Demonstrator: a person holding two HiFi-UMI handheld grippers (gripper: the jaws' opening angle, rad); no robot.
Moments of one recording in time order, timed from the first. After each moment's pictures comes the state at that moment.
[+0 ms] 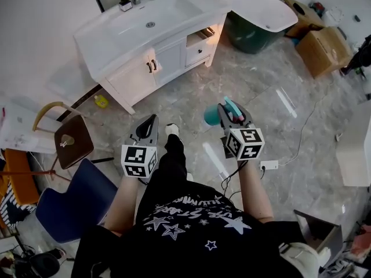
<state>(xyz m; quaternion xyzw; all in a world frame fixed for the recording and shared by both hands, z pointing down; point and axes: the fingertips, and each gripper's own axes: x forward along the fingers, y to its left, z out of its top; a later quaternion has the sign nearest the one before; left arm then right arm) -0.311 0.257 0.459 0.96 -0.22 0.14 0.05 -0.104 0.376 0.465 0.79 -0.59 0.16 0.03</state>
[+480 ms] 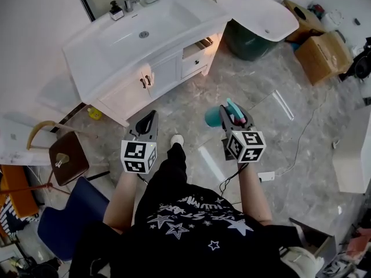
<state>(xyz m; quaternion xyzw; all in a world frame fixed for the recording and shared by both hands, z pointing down) -0.211 0.152 0.467 0.97 -0.21 0.14 0.05 -0.010 0.291 0.471 0.80 -0.58 0.17 0.03</state>
